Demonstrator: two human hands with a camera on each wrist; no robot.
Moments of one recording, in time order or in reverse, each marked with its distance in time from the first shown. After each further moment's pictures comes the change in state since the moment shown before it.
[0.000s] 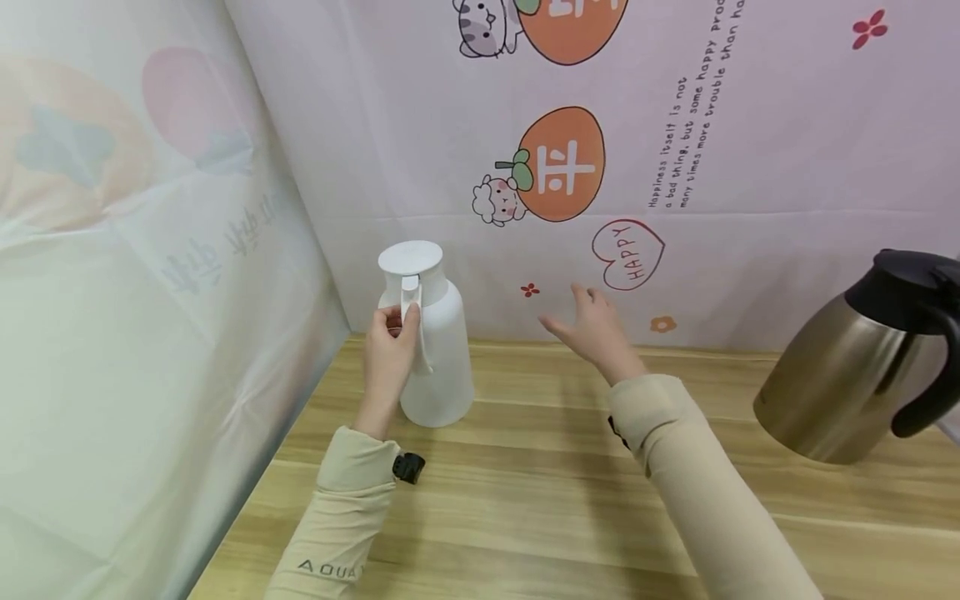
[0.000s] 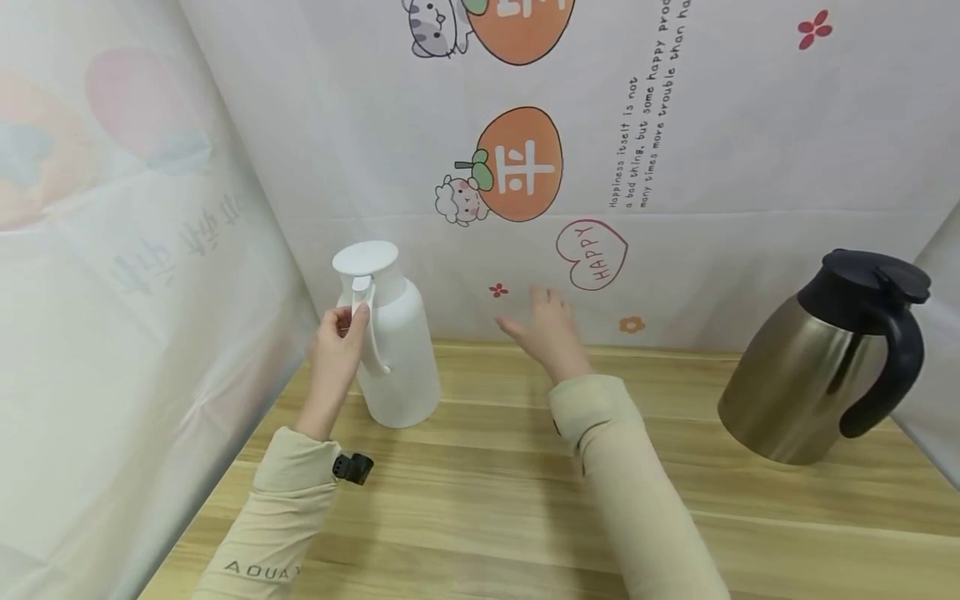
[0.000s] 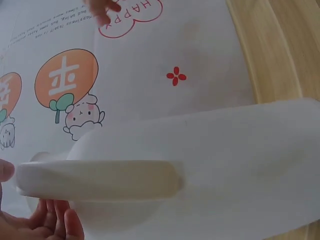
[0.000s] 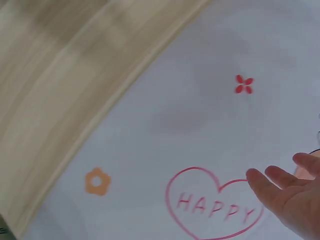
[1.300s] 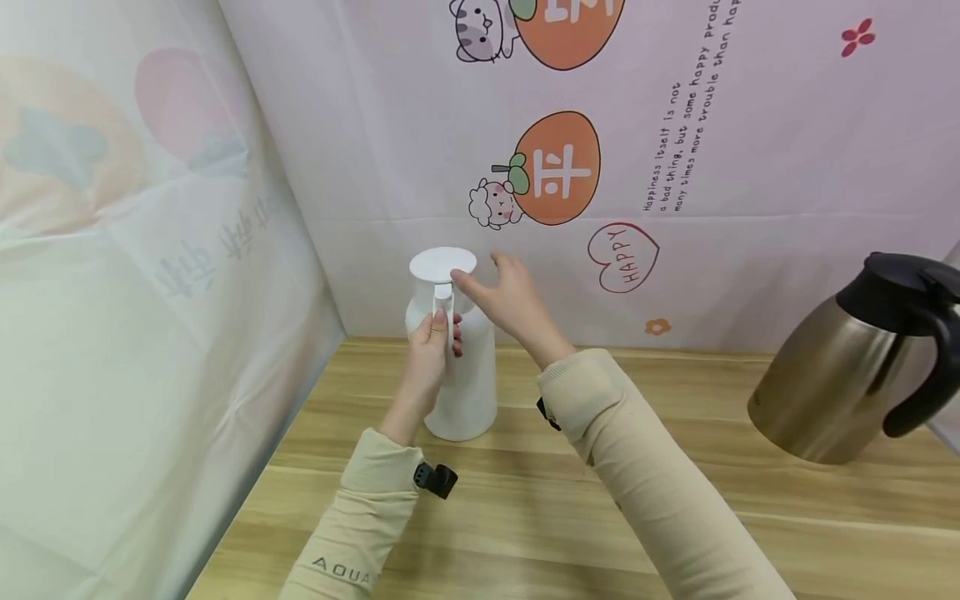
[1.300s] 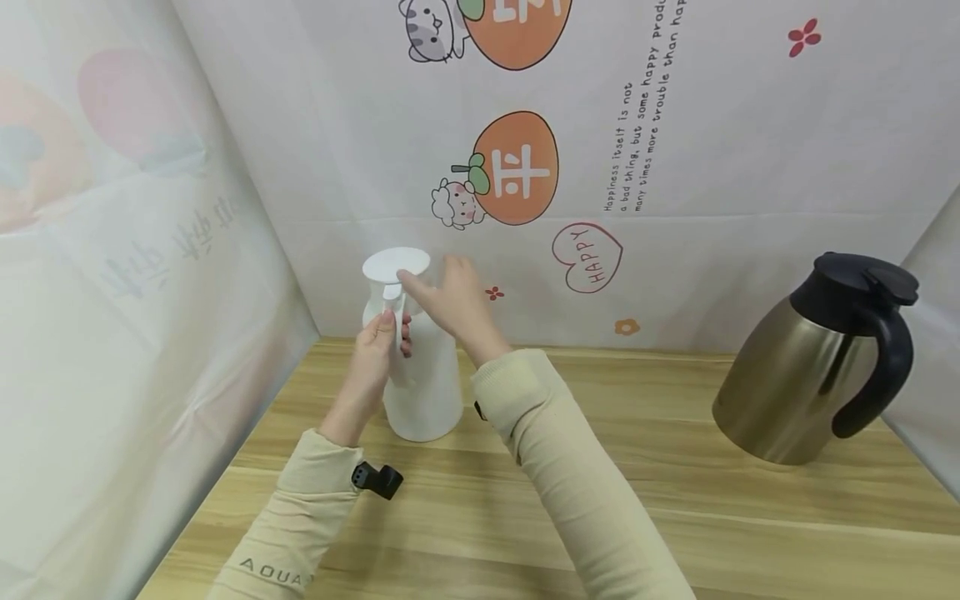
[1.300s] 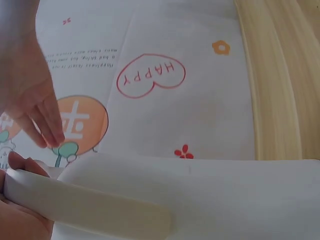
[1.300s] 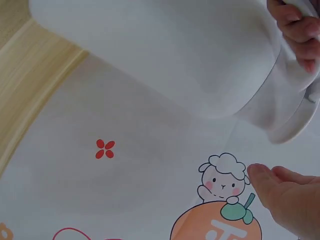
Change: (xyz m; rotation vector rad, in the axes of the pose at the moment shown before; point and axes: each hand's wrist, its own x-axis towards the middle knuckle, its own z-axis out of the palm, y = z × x) left_hand -0.019 0.014 0.032 -0.417 -0.344 -0.015; right_hand -0.004 -0.125 -0.008 0.350 0.051 -0.069
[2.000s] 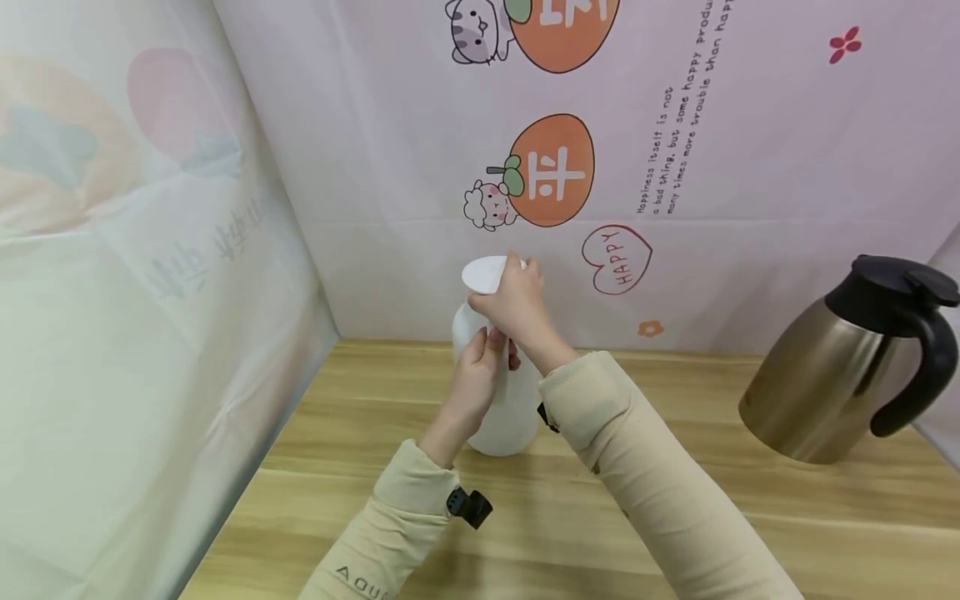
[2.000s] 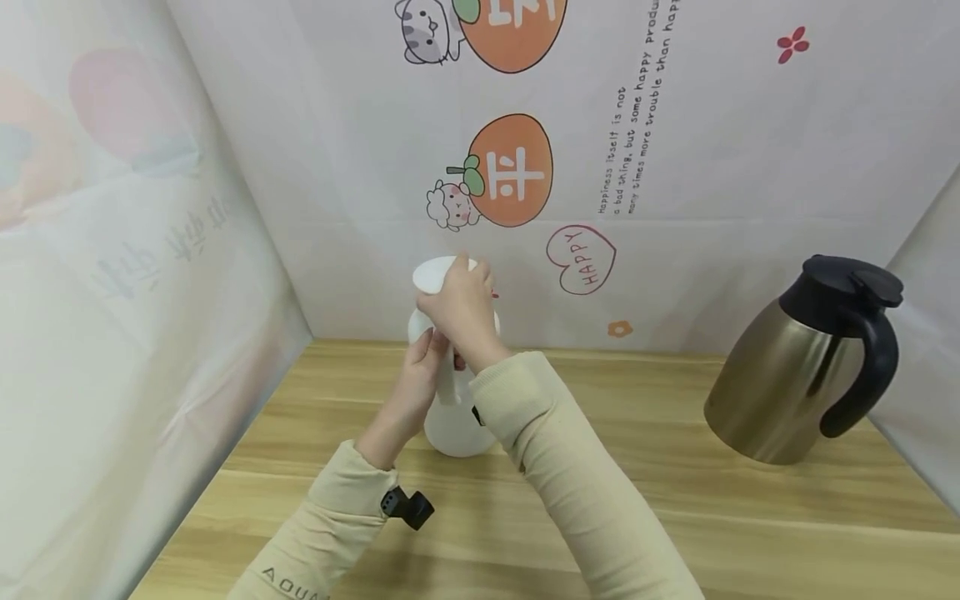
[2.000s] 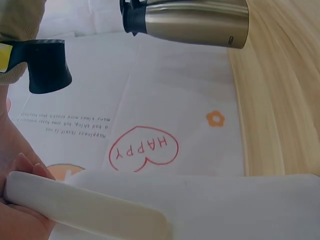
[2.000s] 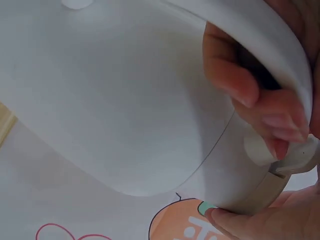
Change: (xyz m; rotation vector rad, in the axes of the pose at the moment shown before) left_hand -0.025 0.002 0.052 -0.005 -0.187 0.033; right_hand -0.014 -0.012 -0.011 -0.183 0.088 0.090
